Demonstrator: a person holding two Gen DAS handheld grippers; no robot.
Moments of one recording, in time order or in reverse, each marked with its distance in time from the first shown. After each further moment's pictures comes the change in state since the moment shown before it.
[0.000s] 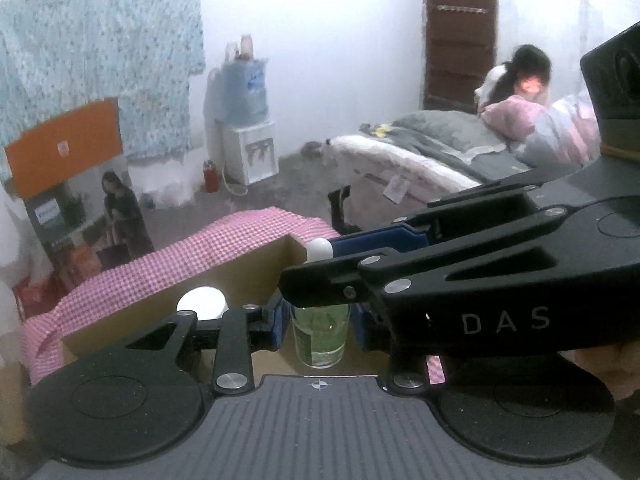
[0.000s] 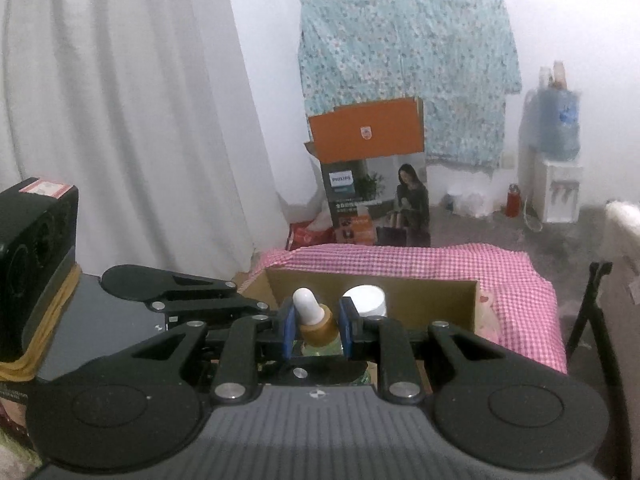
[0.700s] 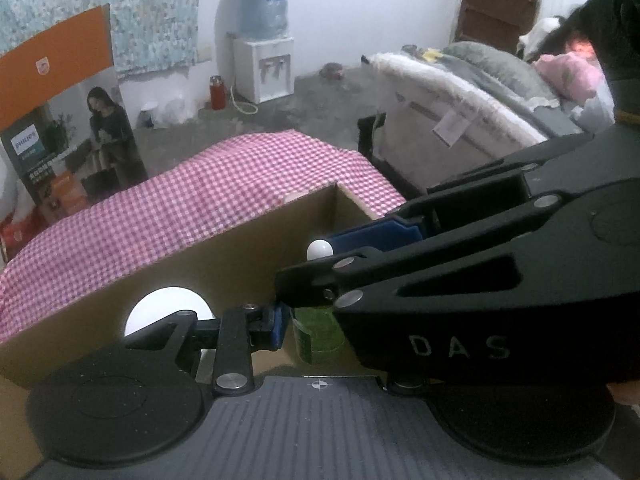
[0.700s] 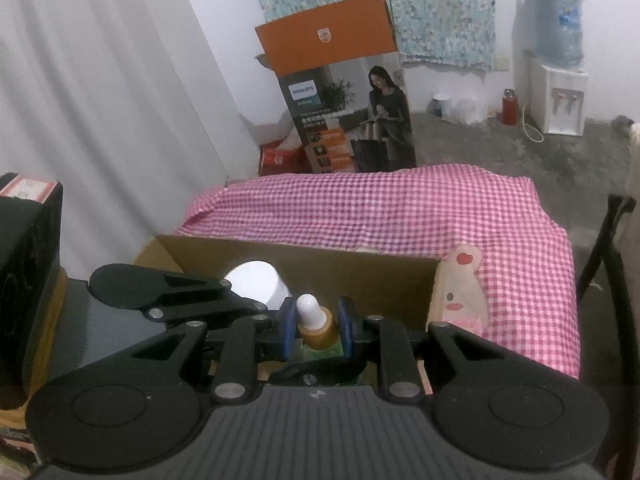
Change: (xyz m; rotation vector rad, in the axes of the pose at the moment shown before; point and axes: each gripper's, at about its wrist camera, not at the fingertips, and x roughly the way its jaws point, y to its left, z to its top) left arm 0.127 0.047 0.004 -0.083 0.240 0.011; right arm 0.134 -0.101 0.015 0.076 0.272 -0.015
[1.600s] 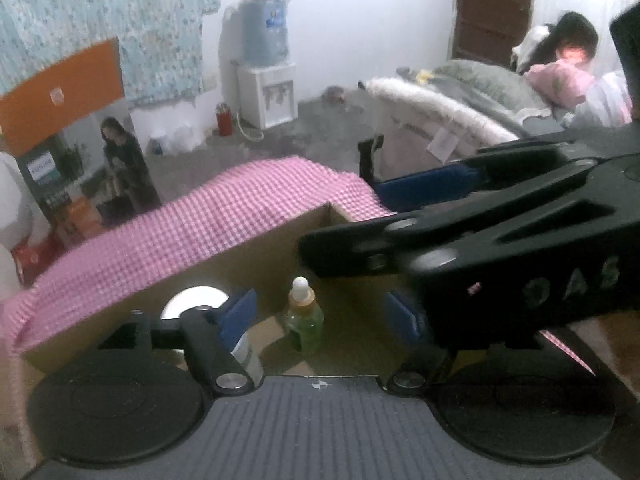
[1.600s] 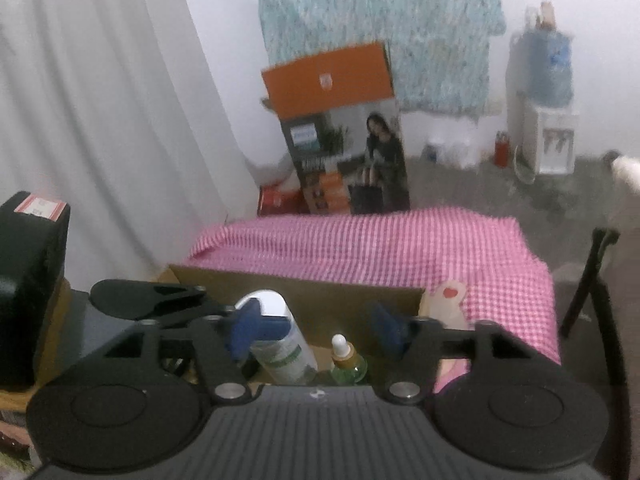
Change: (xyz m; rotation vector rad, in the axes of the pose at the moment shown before) left arm -0.051 -0.014 -0.005 0.046 -0.087 0.040; right arm -0.061 0.016 -0.018 -0.017 -0.188 -0.032
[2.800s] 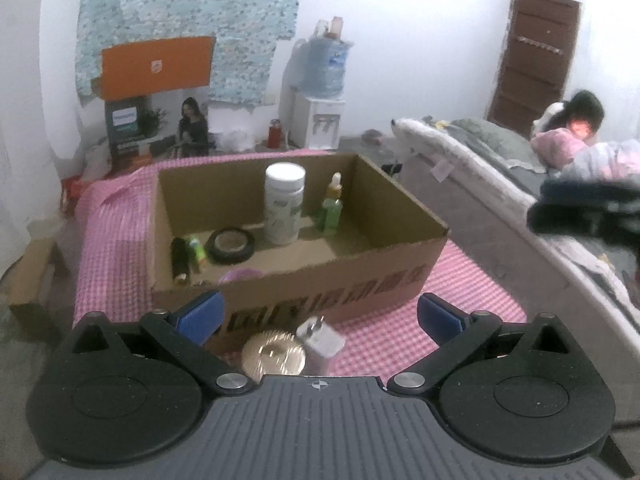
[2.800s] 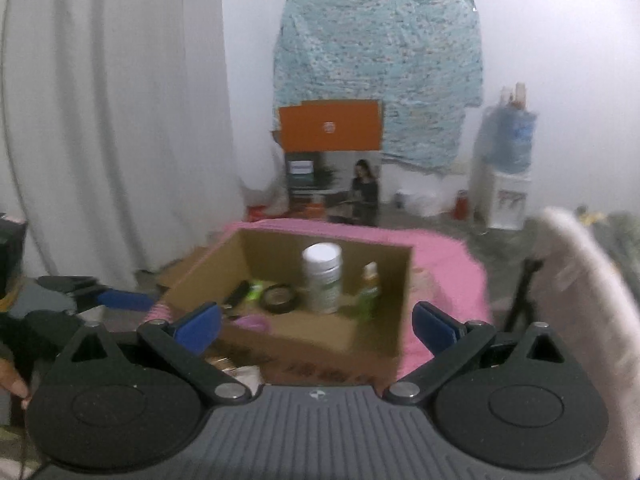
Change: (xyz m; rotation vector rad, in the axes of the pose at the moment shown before) left arm -0.170 -0.002 -0.157 -0.237 -0.132 0.047; right arm -0.164 0.129 -0.110 -0.102 -0.107 -0.116
